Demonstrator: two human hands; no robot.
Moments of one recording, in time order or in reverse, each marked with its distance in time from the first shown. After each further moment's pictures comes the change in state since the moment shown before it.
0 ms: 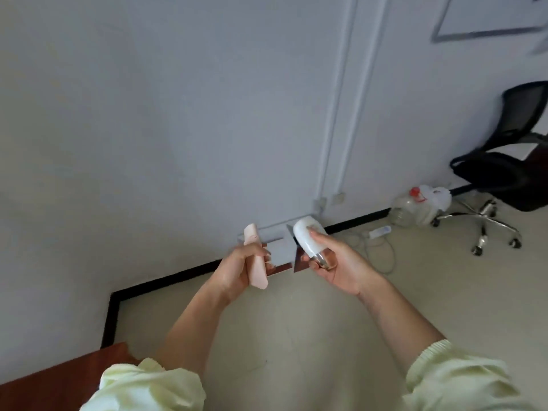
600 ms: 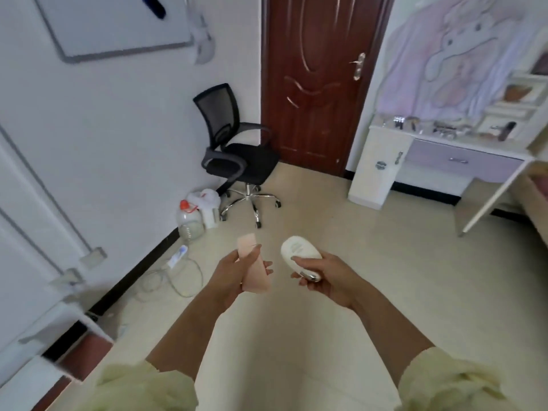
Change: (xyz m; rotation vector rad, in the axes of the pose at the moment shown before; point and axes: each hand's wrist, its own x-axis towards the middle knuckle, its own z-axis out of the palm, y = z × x) left_hand 0.081 -0.230 0.577 0.432 -0.618 -0.145; right_hand -0.310 -0.092 -0.498 0.037 0.710 -0.247
